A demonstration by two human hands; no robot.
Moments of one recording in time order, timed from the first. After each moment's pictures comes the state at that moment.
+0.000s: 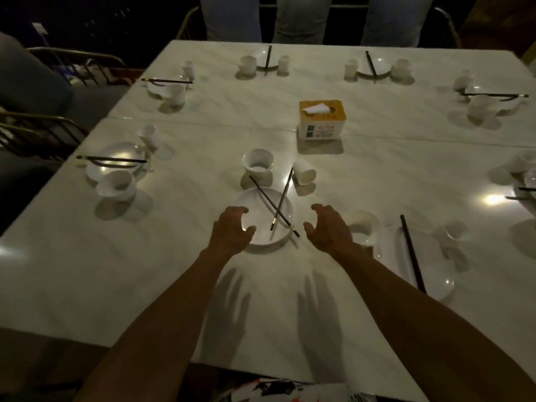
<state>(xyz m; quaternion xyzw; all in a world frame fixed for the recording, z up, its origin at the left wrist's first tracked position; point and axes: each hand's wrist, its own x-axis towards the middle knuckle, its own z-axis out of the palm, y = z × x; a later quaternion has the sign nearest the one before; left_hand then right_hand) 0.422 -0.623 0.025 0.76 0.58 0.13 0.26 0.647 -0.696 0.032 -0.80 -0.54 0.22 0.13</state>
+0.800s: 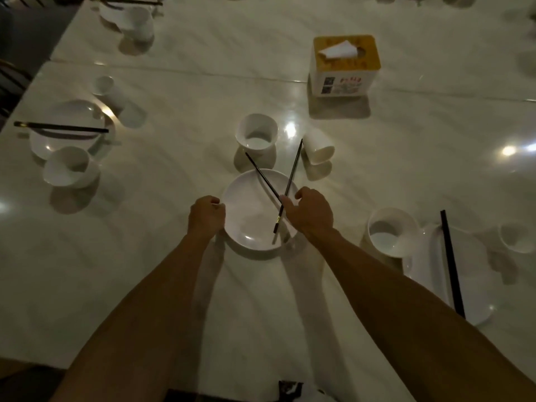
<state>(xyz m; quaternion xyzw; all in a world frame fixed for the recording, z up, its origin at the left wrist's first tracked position) 0.413 -0.516 -0.062 0.58 0.73 0.10 0.36 0.626 -0.581 -0.059 -0.84 -0.45 0.25 0.15</state>
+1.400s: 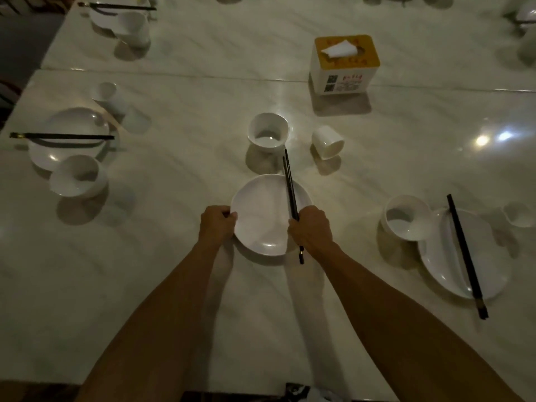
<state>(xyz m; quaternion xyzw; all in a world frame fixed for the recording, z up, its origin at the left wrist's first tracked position) 0.374 -0.518 -0.073 0.61 0.67 0.11 0.41 0.565 -0.605 -0.063 -0.85 -0.35 0.35 0.16</state>
